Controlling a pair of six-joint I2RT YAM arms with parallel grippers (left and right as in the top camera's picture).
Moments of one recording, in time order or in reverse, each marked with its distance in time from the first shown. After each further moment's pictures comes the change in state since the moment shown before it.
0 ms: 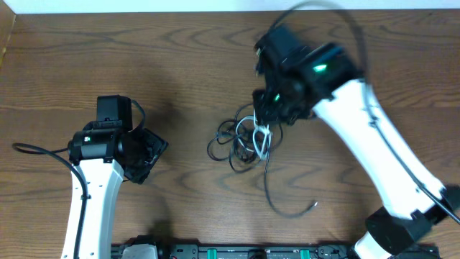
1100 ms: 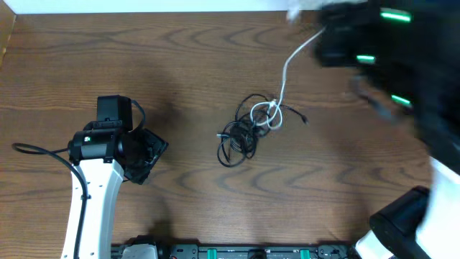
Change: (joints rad) left arm 0.000 0.000 0.000 -0.002 0.000 0.000; right arm -0.066 -0.011 0.818 0.052 0.383 0.067
